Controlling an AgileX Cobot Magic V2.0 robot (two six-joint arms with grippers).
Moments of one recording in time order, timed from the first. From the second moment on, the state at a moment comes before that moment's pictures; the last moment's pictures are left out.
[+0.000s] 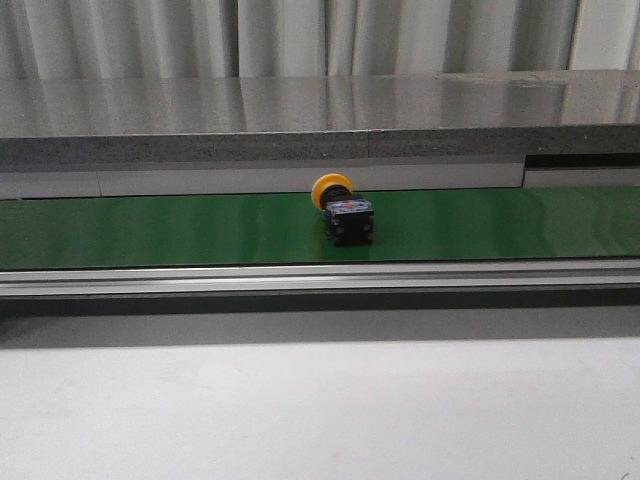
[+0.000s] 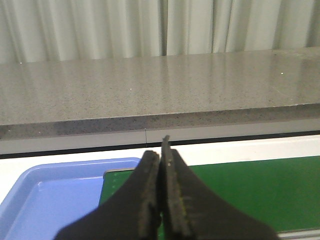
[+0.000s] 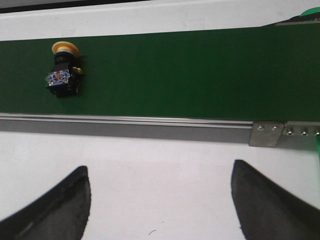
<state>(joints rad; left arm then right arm) -0.07 0.32 -0.35 0.00 0.17 0.02 0.05 0.68 -0.64 0.25 0.68 -0.06</state>
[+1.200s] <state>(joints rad) -0.07 0.32 -0.35 0.00 0.17 0.02 0.23 1.66 -1.22 0.21 0.66 -0.15</state>
